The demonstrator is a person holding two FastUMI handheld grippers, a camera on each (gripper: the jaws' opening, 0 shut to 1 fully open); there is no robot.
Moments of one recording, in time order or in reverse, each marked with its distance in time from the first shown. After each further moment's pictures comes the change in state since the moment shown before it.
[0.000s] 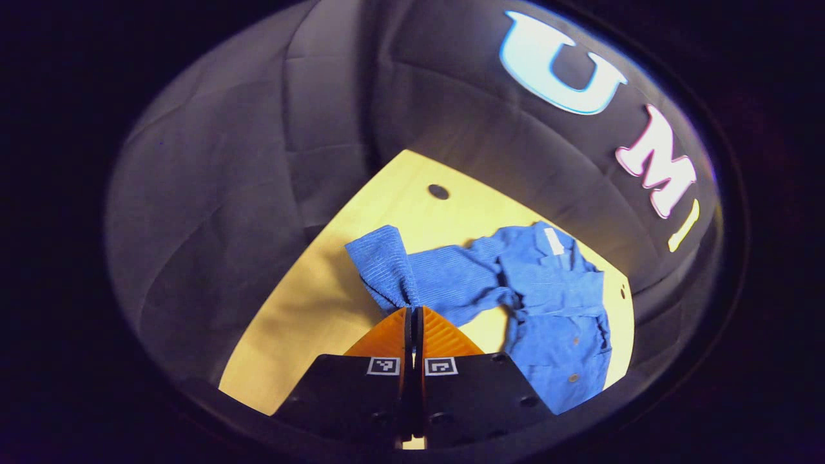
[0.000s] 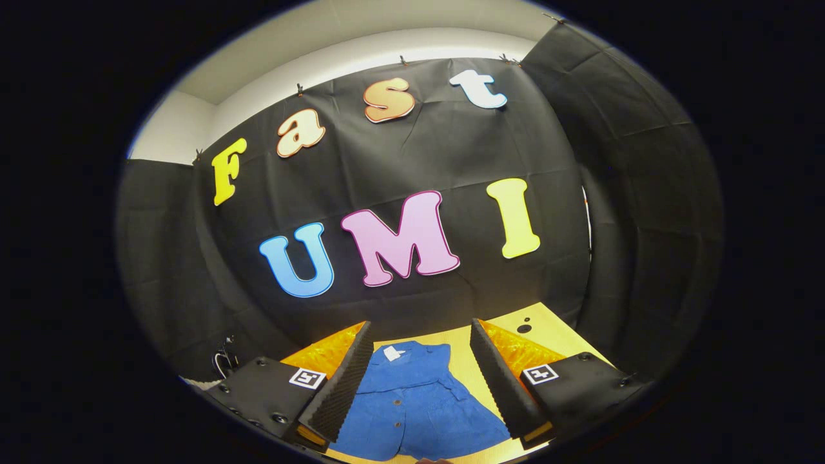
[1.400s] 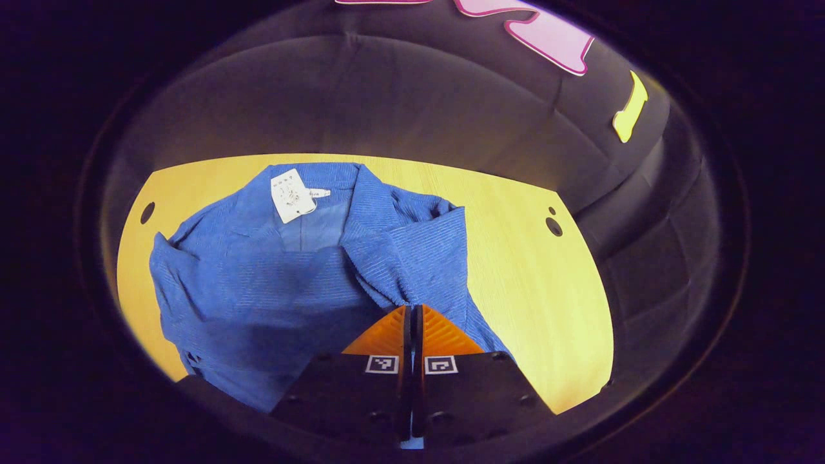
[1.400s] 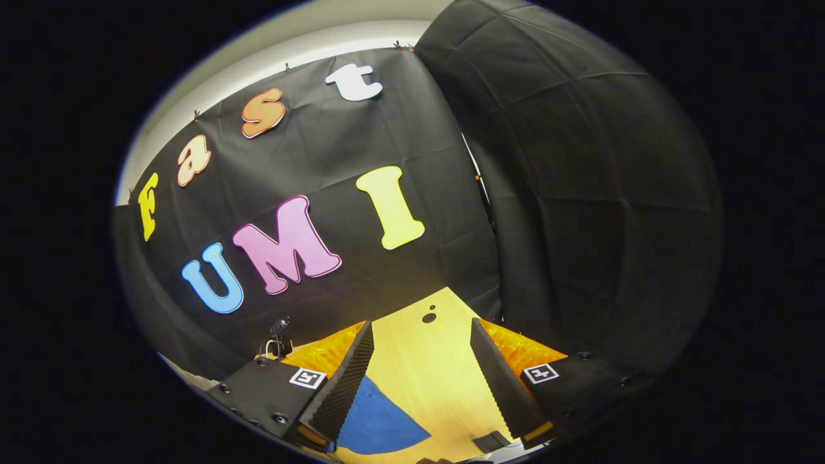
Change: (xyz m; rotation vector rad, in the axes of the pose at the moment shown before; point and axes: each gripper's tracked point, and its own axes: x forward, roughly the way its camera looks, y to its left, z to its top) left arm 0.210 -0.424 -0.061 0.358 0.267 -0.209; right arm -0.030 -0.249 -0.004 0.163 0.072 -0.303
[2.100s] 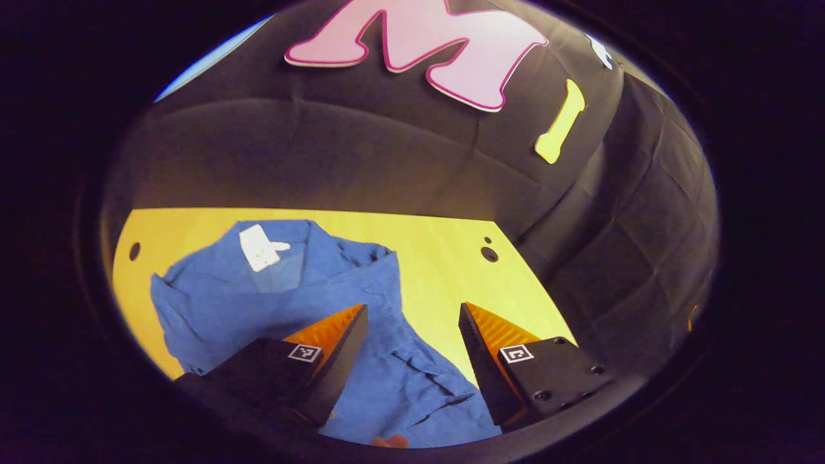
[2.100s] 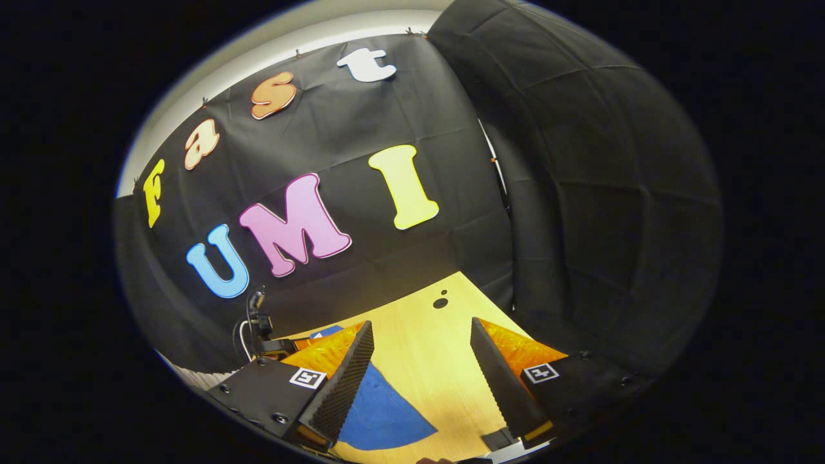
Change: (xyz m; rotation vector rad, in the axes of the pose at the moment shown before) left arm -0.084 -0.031 0.022 0.169 -0.276 -0.069; right arm 0.017 0.029 -0.042 -0.048 0.064 0.057
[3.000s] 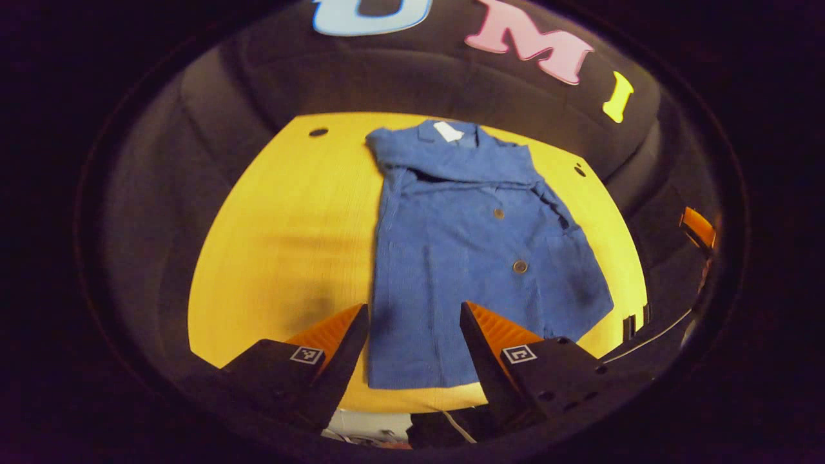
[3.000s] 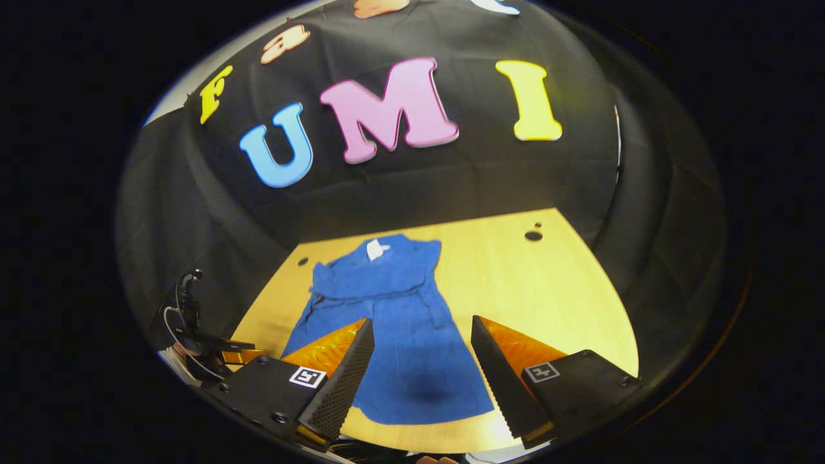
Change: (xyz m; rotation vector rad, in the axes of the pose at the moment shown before) left arm -0.264 0.124 -0.297 -0.310 0.390 0.307; right arm 0.055 0.134 -0.188 -0.260 0.440 0.257
